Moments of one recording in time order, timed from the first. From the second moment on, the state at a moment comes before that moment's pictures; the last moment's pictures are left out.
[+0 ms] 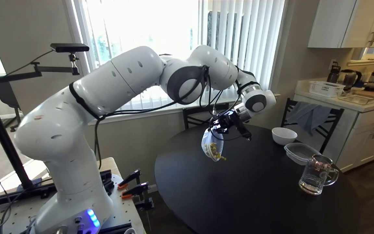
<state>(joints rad) -0.22 1.06 0.23 -1.04 0.41 1.34 -0.86</state>
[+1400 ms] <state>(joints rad) -0.27 1.40 0.28 -0.52 0.59 0.97 -0.64</state>
